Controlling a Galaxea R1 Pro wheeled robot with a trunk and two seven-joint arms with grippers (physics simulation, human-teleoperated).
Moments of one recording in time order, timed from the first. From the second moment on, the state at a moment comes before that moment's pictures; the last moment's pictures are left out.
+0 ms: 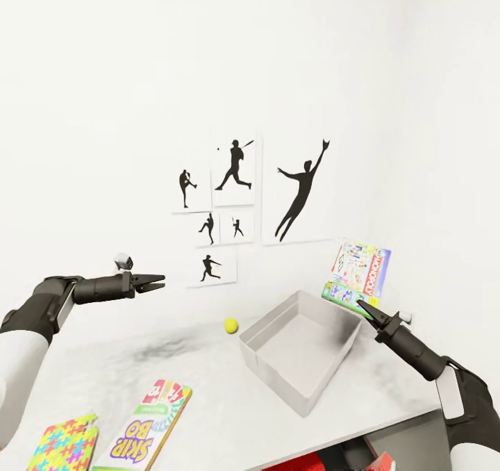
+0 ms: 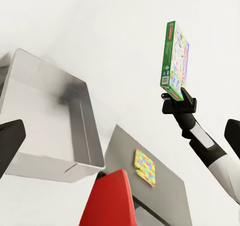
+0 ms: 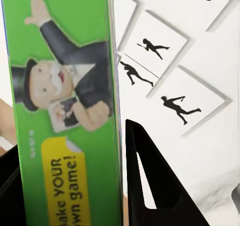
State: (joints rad) left arm -0.96 0.35 0.14 -0.60 -0.02 0.80 -1.57; right arm -0.51 -0.11 -0.66 -0.96 -0.35 0.82 1.24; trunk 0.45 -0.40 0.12
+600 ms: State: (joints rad) left arm -0.96 0.35 0.14 -0.60 -0.02 0.80 -1.57; right arm -0.51 -0.11 -0.66 -0.96 -0.35 0.82 1.24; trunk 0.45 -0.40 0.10
